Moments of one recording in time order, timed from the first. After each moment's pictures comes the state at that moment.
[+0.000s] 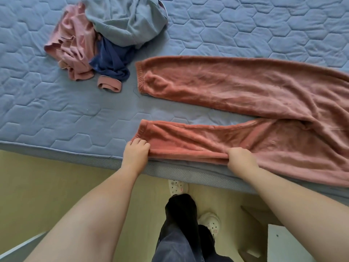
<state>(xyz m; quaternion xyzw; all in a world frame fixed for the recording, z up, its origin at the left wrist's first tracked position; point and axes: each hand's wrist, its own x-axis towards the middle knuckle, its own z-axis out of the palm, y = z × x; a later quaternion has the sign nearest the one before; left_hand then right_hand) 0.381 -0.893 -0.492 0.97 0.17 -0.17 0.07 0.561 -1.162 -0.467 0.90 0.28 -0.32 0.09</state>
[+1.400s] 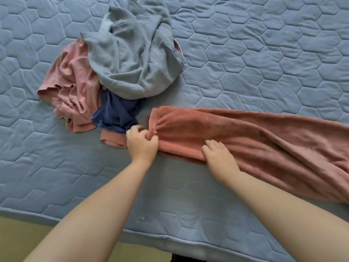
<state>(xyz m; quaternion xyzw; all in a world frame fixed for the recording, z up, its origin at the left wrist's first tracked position) 0.576 -0.742 -0.496 0.80 0.49 0.10 0.33 0.684 -0.951 -0.495 0.87 0.47 -0.16 0.00</state>
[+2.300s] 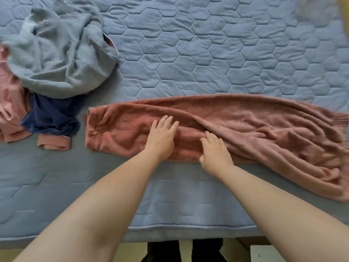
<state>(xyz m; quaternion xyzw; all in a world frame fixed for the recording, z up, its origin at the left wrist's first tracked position) 0.660 -0.891 -0.488 0.98 0.08 -0.16 0.11 0.704 -1.074 -0.463 0.92 0.31 -0.24 0.03</state>
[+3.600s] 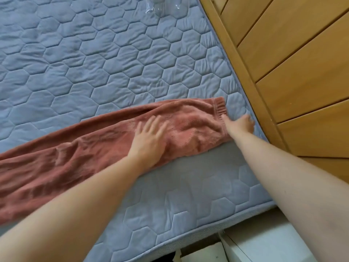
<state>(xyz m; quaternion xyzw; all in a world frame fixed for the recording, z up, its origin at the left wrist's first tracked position) 0.856 -1.252 -0.446 0.98 -0.12 -0.11 0.12 0.940 -1.517 -0.435 0.88 -0.36 -0.13 -0.27</state>
